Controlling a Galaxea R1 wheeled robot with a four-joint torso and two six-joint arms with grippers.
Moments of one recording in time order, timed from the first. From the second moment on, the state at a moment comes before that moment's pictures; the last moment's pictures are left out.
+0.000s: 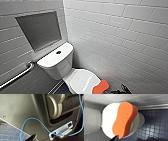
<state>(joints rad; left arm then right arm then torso) 1.63 3.00 -2.61 0.23 -0.04 0.00 -0.73 2.43 -1.82 0.30 -0.05 0.39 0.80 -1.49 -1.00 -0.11</state>
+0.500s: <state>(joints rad) 1.63 3.00 -2.61 0.23 -0.04 0.00 -0.66 2.49 -1.88 0.43 -0.11 0.39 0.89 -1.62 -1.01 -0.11</state>
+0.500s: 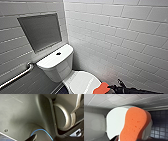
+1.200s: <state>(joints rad) 1.62 3.00 -2.61 0.23 -0.04 0.00 -0.59 2.52 -1.89 0.45 -0.15 0.39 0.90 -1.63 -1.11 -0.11</state>
